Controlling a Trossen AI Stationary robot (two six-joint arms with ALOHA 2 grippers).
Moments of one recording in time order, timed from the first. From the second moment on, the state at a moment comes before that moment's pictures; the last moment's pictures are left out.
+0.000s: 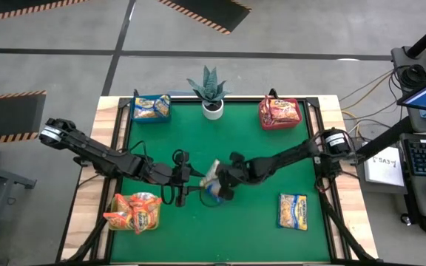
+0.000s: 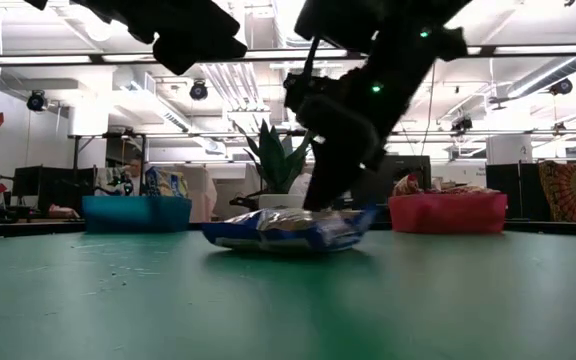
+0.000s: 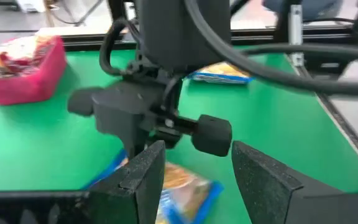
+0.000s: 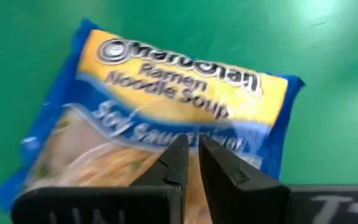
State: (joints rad) left arm -0.34 1.31 0.76 0.14 -0.30 -0.13; right arm 0.19 1.90 1.20 -0.31 0.29 0.39
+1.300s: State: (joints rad) left arm -0.20 1.31 0.53 0.41 -0.35 -0.56; right arm 0.05 1.77 0.75 0.17 0.29 0.34
